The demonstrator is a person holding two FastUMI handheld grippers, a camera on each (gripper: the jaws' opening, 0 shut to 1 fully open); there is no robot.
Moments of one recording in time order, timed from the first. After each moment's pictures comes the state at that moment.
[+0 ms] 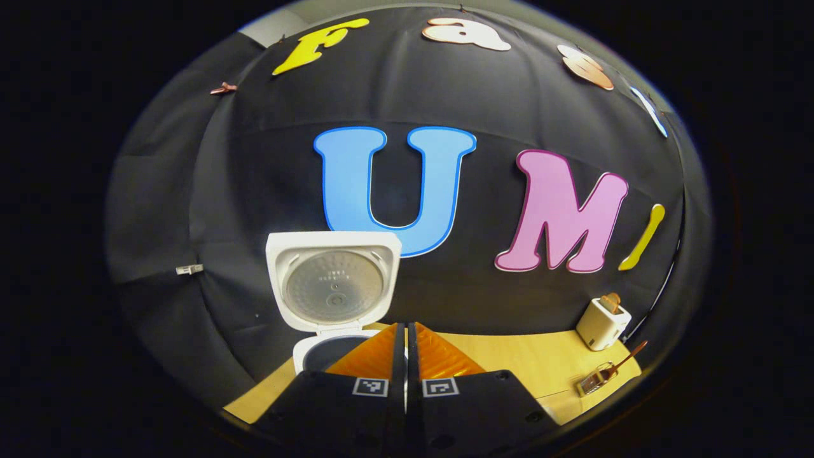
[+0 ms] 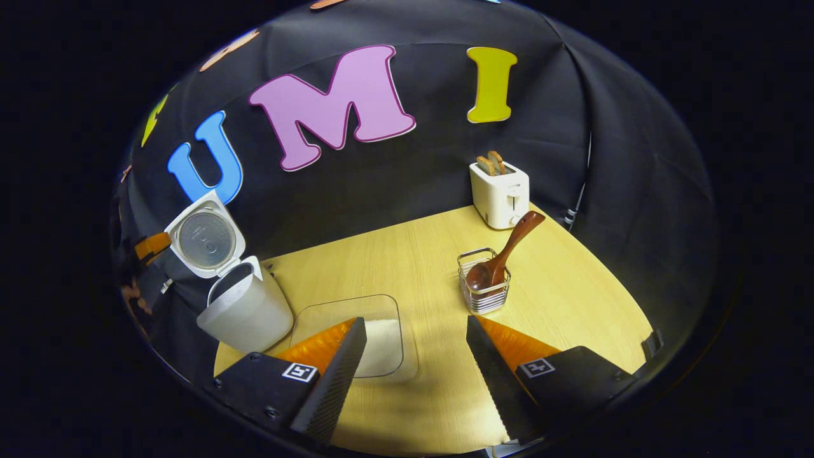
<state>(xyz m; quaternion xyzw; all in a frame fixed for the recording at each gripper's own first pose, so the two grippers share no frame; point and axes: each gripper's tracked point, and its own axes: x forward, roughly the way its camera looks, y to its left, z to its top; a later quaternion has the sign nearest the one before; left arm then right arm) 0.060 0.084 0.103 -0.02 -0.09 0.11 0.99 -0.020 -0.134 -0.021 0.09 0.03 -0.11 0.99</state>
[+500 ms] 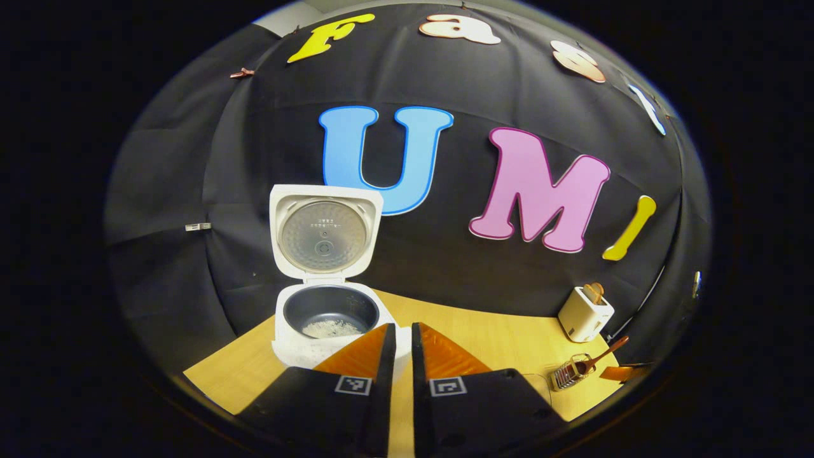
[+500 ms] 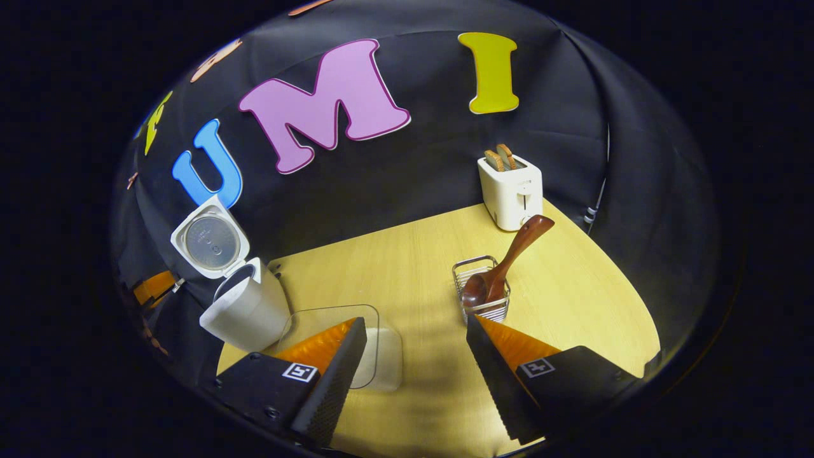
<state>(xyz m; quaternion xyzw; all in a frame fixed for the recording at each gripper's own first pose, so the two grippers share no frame) 0.029 0.008 0.024 -0.04 -0.05 0.10 0.99 0.009 -0.187 -0.012 0.09 0.03 -0.07 0.99</state>
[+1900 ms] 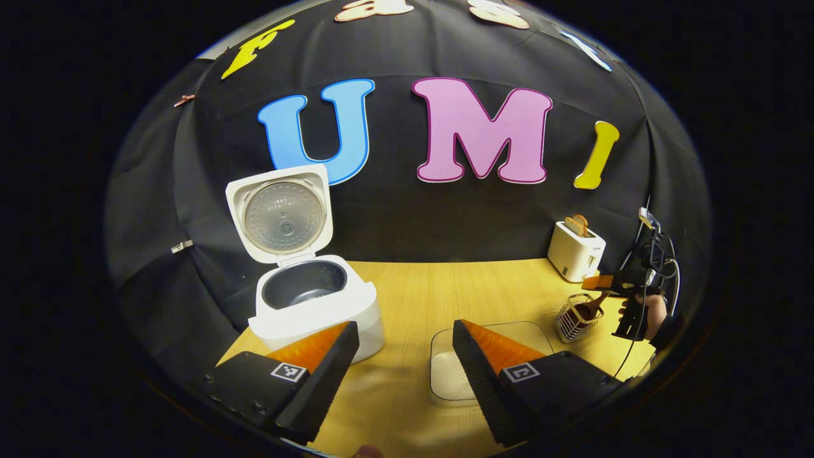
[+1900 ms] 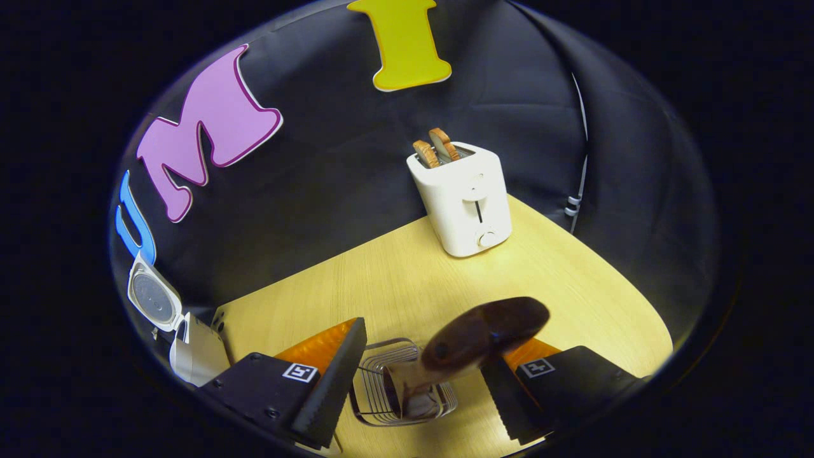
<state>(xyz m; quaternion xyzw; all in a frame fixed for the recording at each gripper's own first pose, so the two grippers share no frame) 0.035 -0.050 -0.037 0.07 0.04 0.08 0.99 0.162 -0.332 -0.007 0.17 0.02 -0.13 0.98</state>
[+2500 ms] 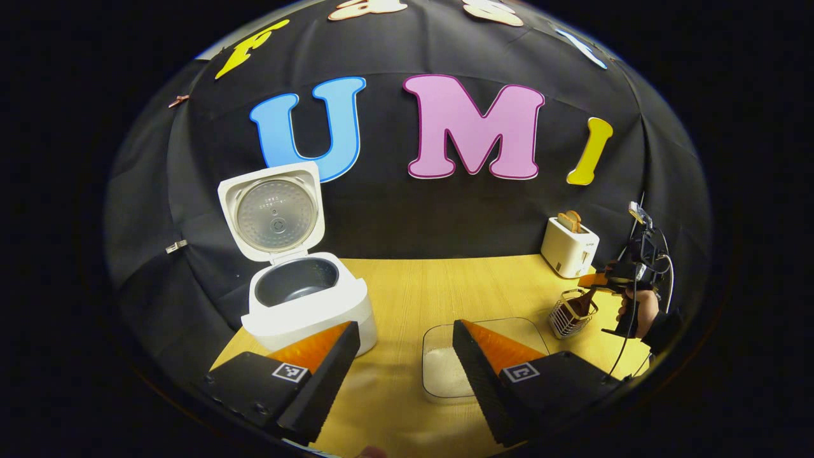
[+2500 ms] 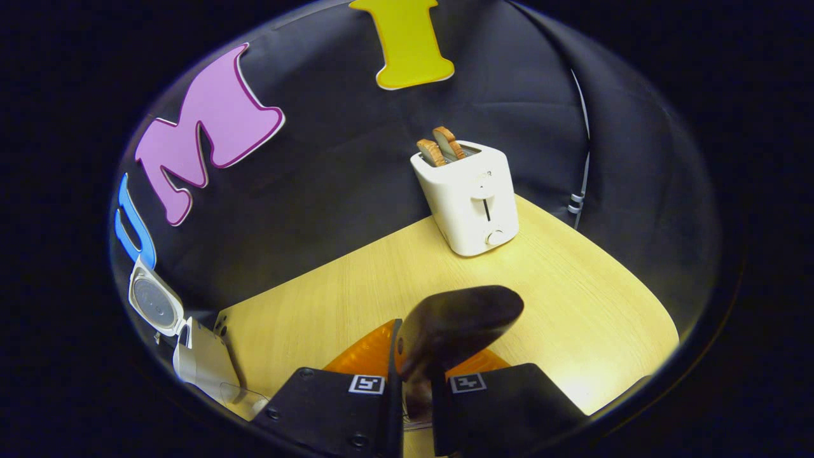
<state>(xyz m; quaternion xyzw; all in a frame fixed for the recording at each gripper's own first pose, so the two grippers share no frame) 0.033 -0.056 -0.042 0.07 0.04 0.07 0.99 0.160 -0.324 0.007 0.16 0.00 -0.14 0.98</state>
